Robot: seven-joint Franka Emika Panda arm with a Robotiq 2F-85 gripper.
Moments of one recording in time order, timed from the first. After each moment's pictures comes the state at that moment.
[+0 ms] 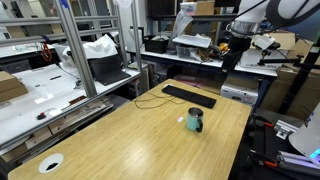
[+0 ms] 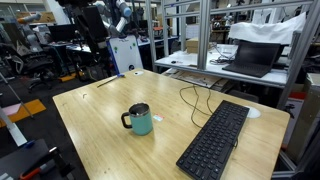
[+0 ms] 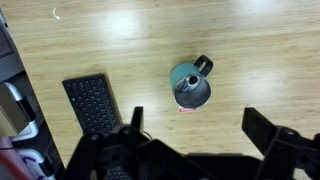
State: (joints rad) arm -0.01 -0.60 0.05 -2.71 0.01 2.24 0.19
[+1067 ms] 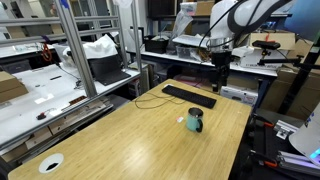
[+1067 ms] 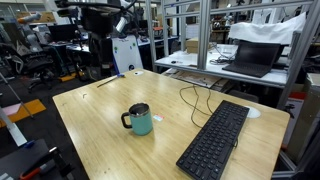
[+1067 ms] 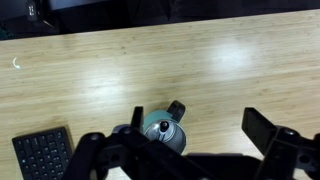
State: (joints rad) arm 0.05 -0.23 0.04 -2.48 0.17 2.08 0.17
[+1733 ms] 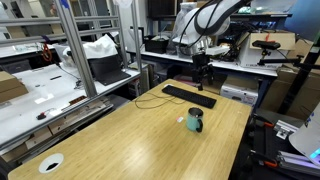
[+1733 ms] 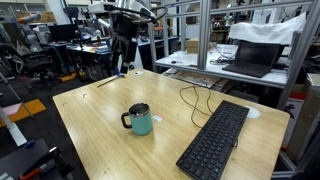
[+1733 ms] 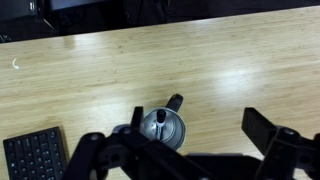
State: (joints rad) arm 0.04 0.09 0.02 -2.14 0.17 1.88 0.18
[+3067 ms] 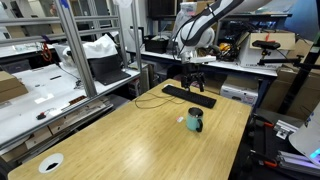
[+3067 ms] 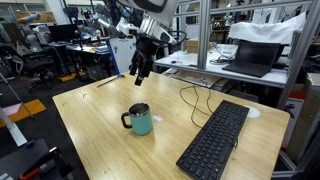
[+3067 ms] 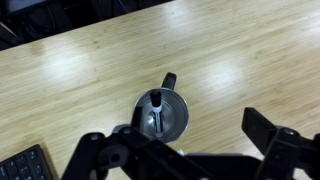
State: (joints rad) arm 0.00 0.35 -0.02 -1.95 0.29 1.87 0.24
